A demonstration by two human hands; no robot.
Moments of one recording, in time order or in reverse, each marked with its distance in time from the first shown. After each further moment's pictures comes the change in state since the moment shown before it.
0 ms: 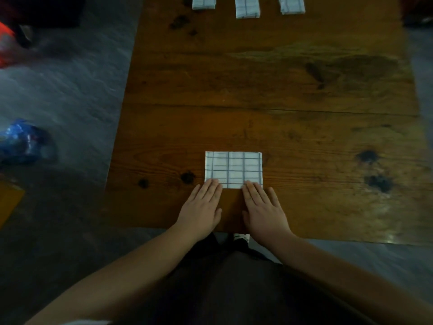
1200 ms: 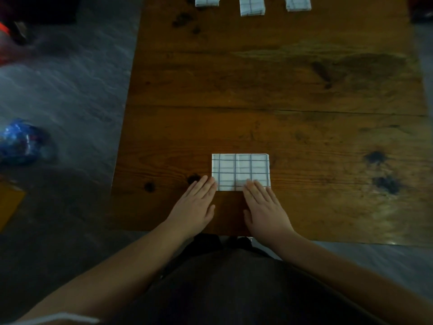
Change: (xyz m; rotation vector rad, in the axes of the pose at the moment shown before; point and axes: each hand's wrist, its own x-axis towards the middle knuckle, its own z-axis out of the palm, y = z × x) left_hand -0.004 -0.045 -0.022 -0.119 -0.026 0.063; right_hand 0.009 -0.017 -0.019 0.120 0.028 -0.059
